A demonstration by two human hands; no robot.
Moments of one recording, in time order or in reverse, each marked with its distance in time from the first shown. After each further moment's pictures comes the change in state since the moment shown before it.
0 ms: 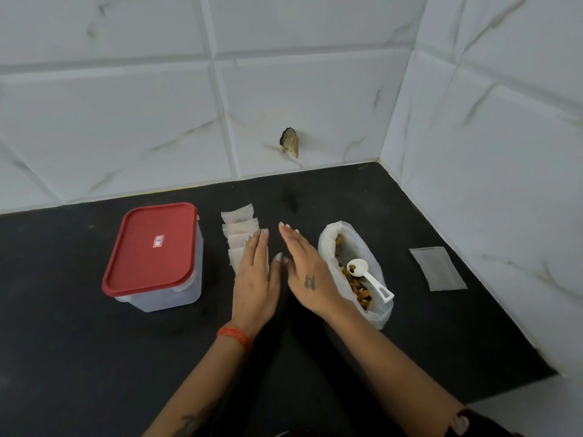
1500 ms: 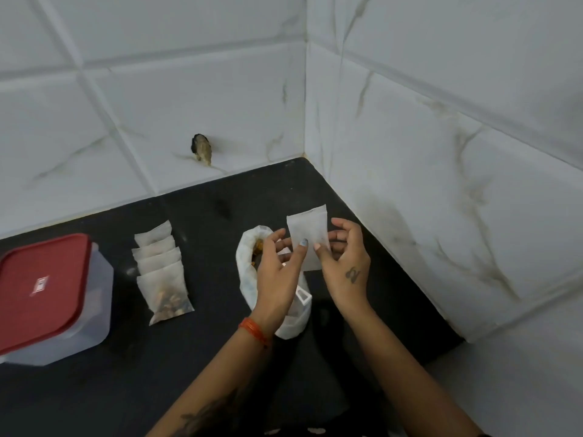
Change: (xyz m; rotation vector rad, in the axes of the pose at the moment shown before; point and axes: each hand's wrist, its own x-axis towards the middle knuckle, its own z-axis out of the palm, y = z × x) left_hand 0.007 0.147 0.102 -0.664 -0.186 -0.290; right_hand -0.057 0.073 -0.132 0.282 0.647 0.475
